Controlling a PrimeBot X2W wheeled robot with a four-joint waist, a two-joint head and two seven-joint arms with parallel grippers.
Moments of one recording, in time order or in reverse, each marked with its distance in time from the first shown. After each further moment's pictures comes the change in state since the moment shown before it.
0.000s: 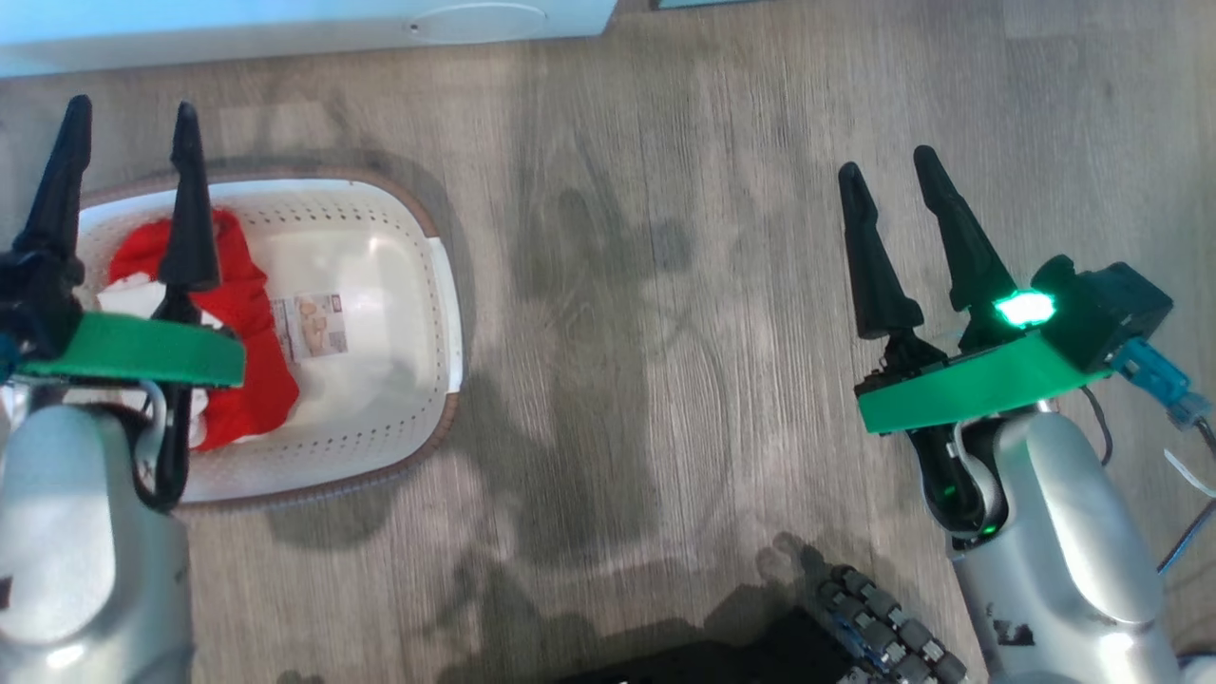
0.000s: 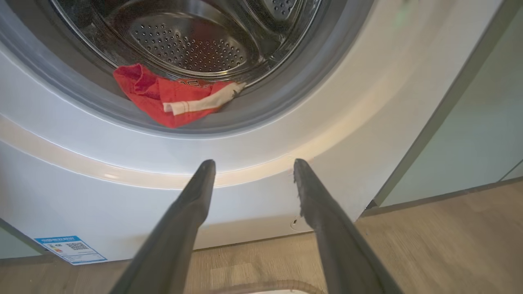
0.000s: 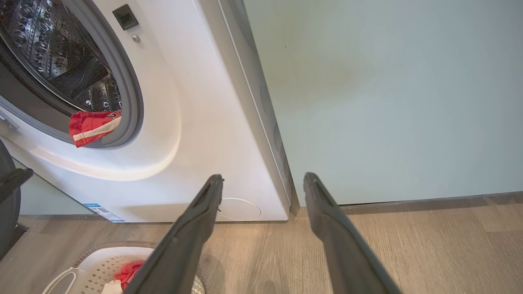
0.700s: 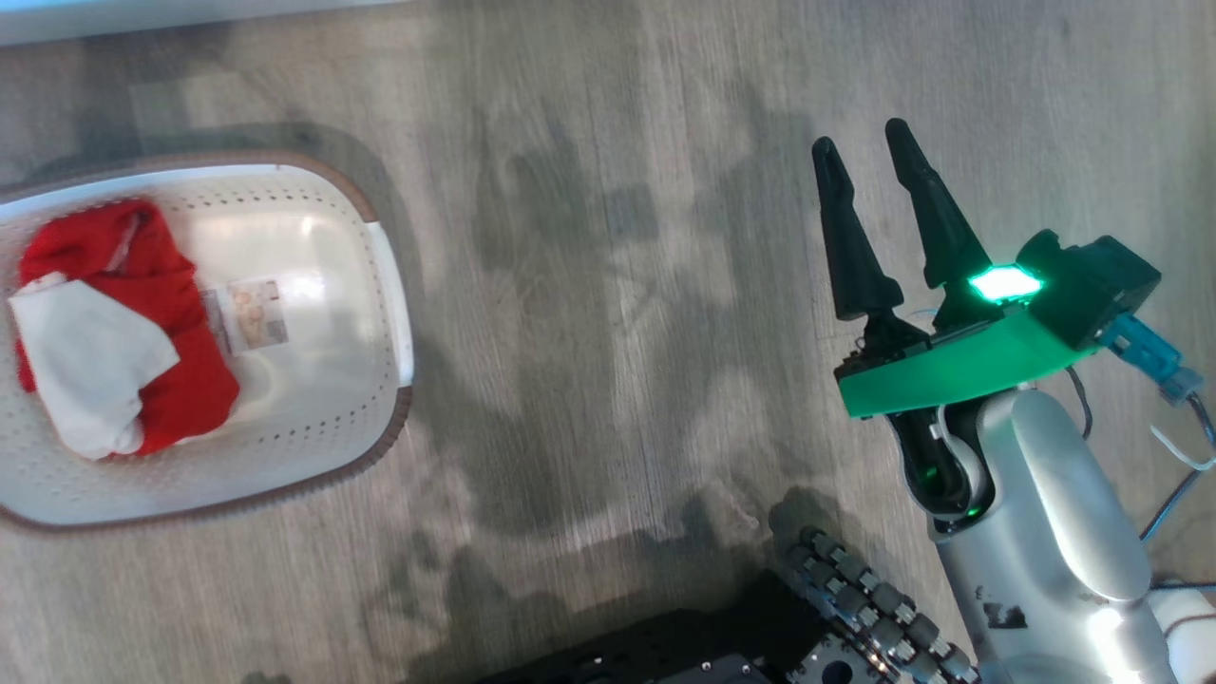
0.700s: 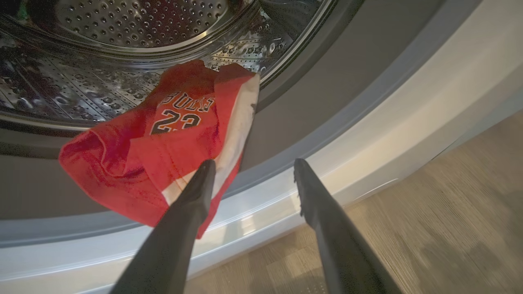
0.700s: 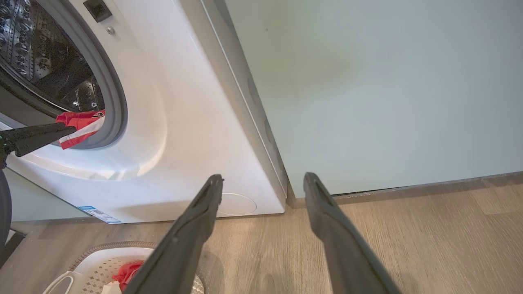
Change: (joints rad) left arm -0.499 0.416 -0.283 0.192 -0.197 -0.010 0.472; right arm -0.046 0.000 0.053 0.000 0.070 0.000 0.000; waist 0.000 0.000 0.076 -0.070
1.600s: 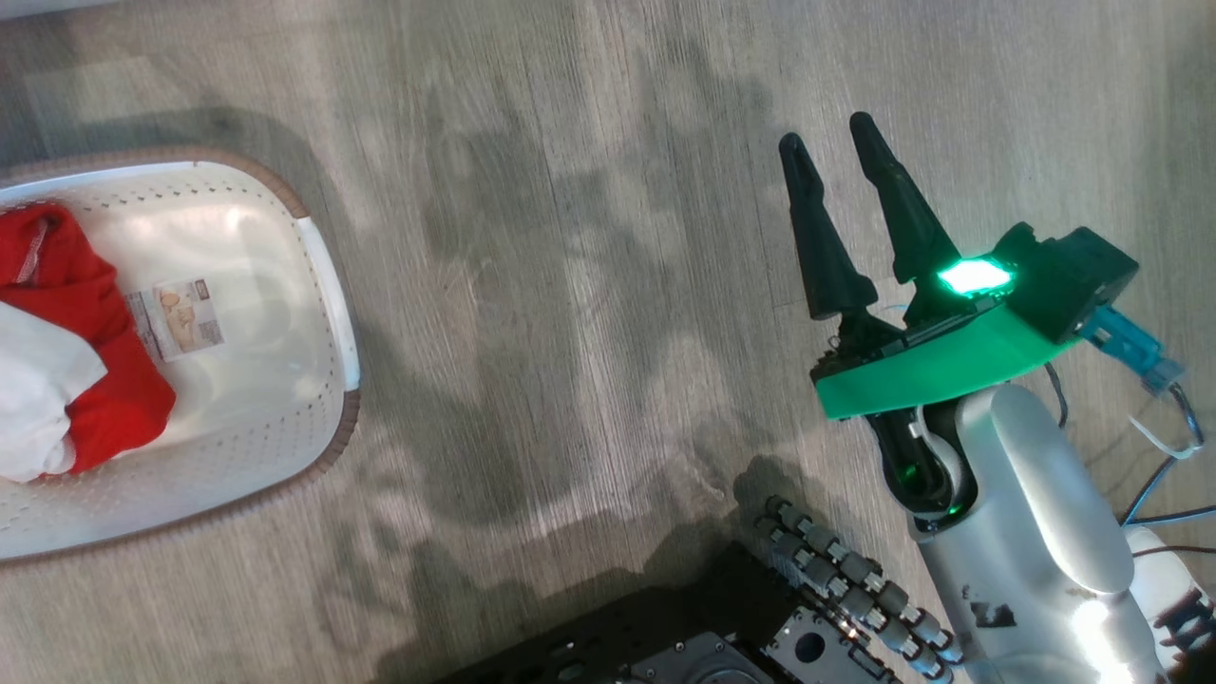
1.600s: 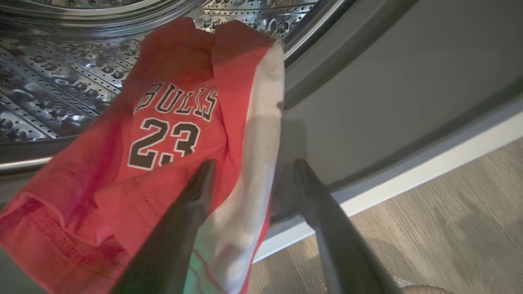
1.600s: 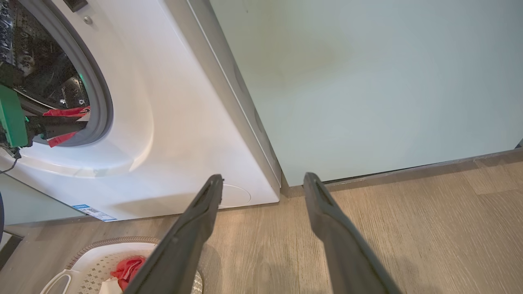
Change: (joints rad) left arm -0.316 0.140 -0.238 0.214 -0.090 0.000 0.188; right arm -0.020 0.000 0.058 -0.009 0.057 0.000 0.000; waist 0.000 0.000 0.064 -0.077
